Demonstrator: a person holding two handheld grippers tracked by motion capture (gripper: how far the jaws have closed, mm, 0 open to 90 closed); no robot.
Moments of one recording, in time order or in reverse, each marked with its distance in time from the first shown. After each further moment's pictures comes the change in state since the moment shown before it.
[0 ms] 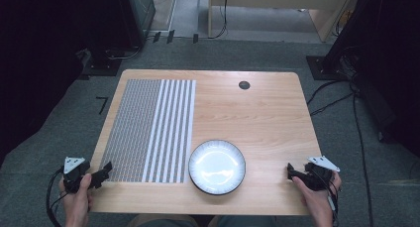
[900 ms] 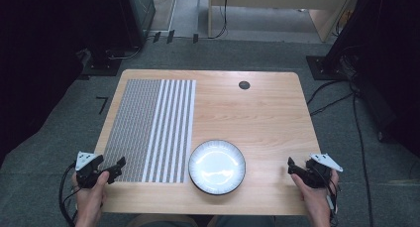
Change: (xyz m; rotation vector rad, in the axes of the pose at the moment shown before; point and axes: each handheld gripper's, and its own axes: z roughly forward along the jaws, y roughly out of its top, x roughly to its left) left arm -0.044 0.014 -0.003 -0.049 -0.083 0.028; right arm 0.011 0.015 -0.015 -0.075 -0.007 0.070
